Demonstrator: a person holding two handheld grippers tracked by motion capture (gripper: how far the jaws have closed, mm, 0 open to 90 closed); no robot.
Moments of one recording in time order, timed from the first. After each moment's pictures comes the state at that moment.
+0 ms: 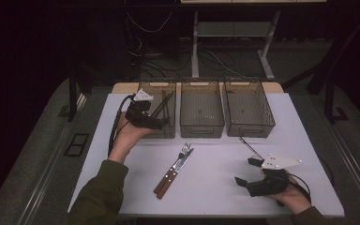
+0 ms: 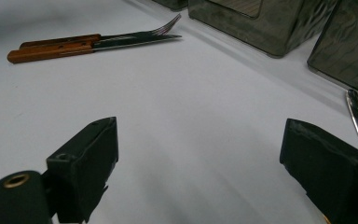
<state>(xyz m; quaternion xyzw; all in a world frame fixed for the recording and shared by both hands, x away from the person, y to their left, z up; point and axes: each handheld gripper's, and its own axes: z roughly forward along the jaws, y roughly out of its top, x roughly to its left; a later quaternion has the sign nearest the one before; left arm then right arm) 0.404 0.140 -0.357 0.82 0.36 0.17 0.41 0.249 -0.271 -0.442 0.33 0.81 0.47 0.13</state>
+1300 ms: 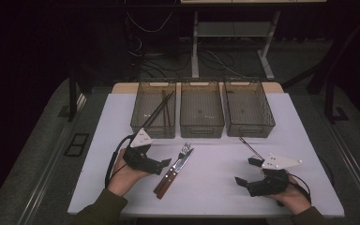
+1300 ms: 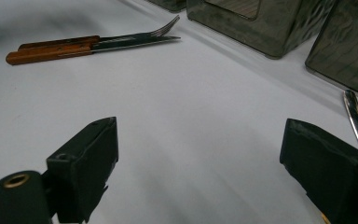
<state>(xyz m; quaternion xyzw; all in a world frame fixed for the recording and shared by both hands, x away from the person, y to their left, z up) 0.300 0.143 -0.405 0.84 0.32 0.13 0.42 0.248 -0.271 -0.441 0.33 0.81 0.47 0.13</state>
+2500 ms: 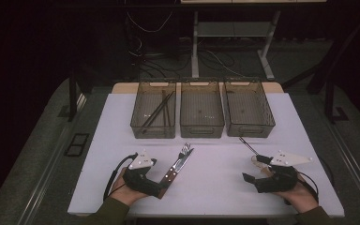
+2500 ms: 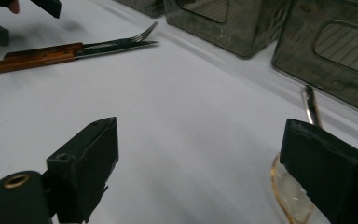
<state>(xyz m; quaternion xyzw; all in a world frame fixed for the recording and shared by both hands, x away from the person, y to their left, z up) 0.264 0.147 -0.438 0.85 0.29 0.08 0.43 0.250 -0.292 -0.432 0.36 0.80 0.46 0.14</state>
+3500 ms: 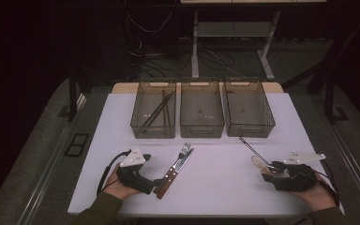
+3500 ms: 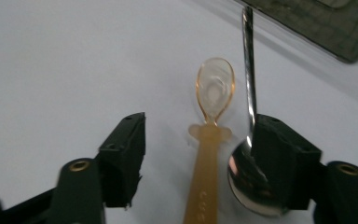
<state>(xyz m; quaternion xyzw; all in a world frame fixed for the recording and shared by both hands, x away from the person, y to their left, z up) 0.277 0.167 -0.442 0.85 0.26 0.09 0.45 0.249 -0.335 -0.431 0.40 0.84 0.35 0.14</state>
